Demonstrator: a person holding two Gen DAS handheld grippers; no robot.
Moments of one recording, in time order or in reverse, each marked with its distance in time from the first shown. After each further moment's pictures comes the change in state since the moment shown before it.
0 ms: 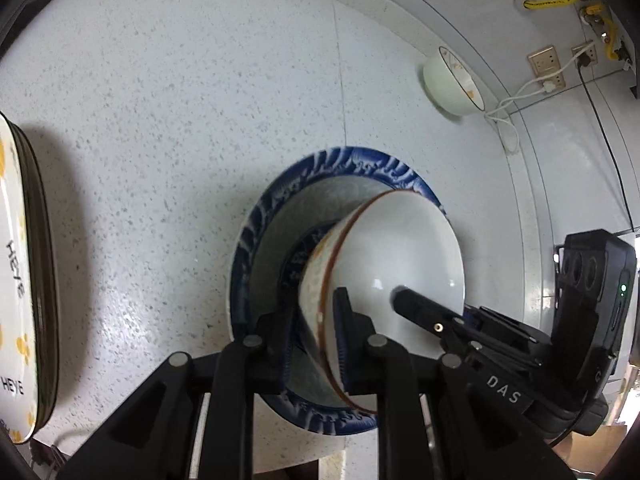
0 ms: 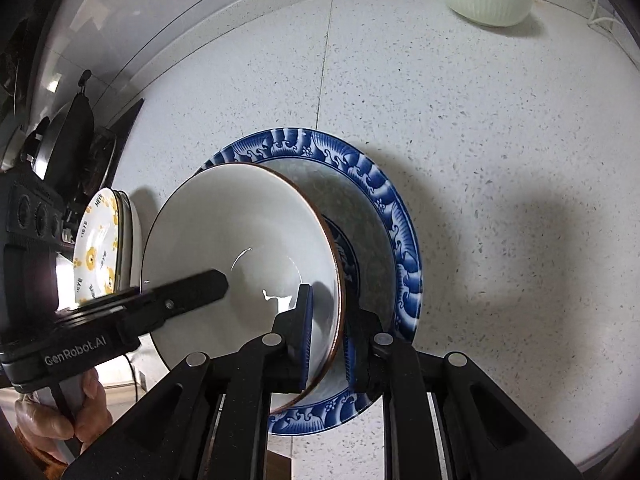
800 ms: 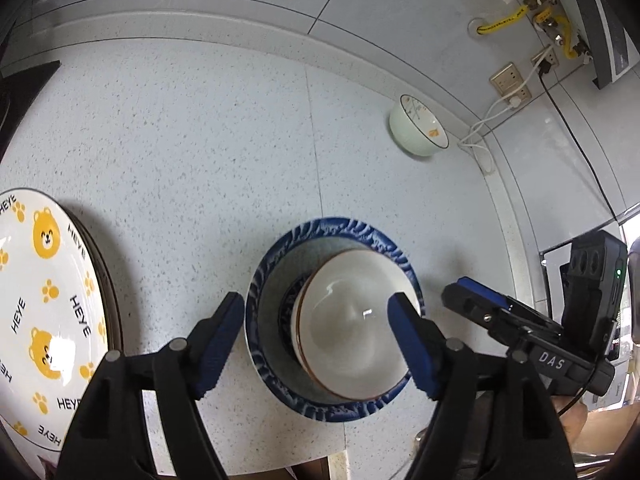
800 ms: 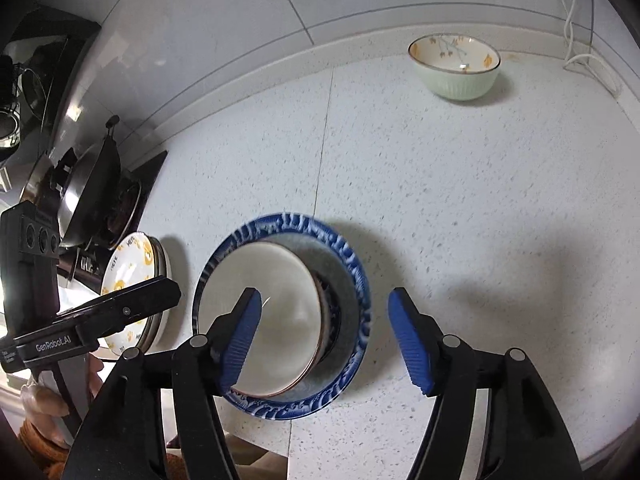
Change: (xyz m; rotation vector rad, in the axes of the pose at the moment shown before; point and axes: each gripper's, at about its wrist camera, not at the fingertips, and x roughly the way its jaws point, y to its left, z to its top) left arm -0.076 -0.006 0.008 0.096 -0.145 -0.002; right arm -0.064 -0.008 0.004 0.000 -0.203 0.043
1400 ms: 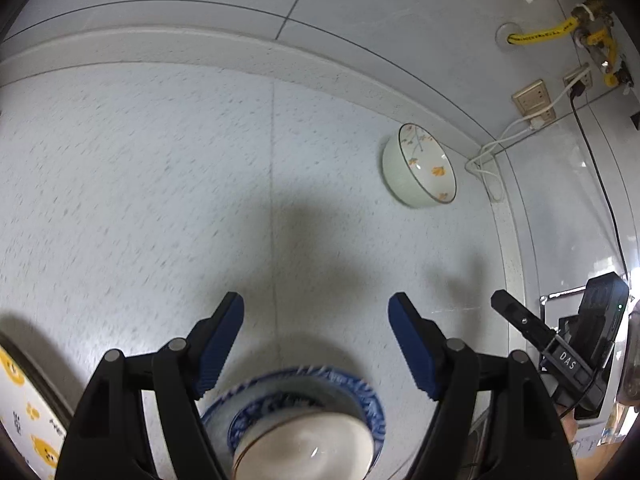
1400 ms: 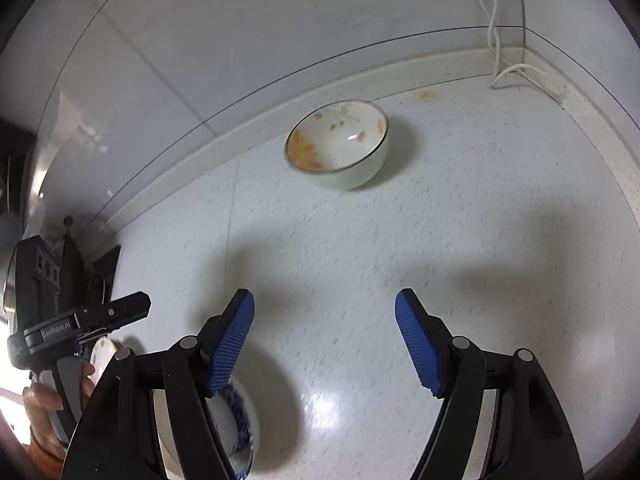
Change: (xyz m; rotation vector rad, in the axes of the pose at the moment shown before) left arm 0.082 -0.026 0.132 -0.010 0.074 -0.005; right arm -0.021 -0.105 0.088 0.183 -0.120 -0.089
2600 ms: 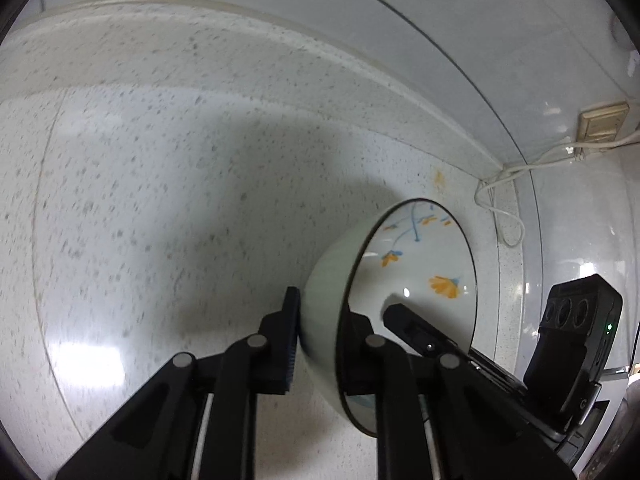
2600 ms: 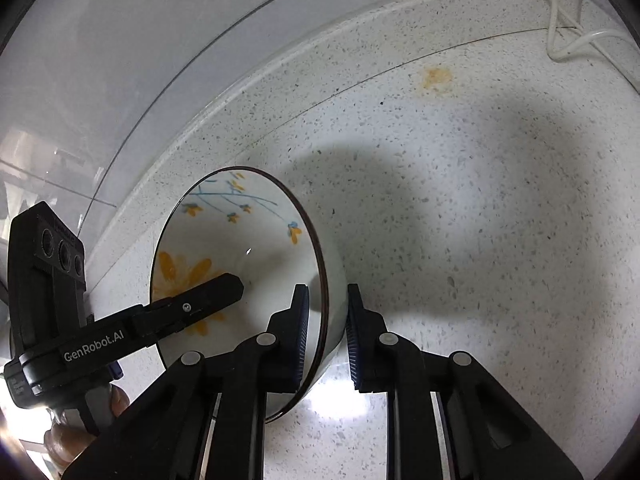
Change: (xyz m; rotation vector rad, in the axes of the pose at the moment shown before) left arm 0.194 -0.083 0.132 -0.032 0.156 -0.091; right arm 0.150 -0.058 0.118 0.143 0.165 0.021
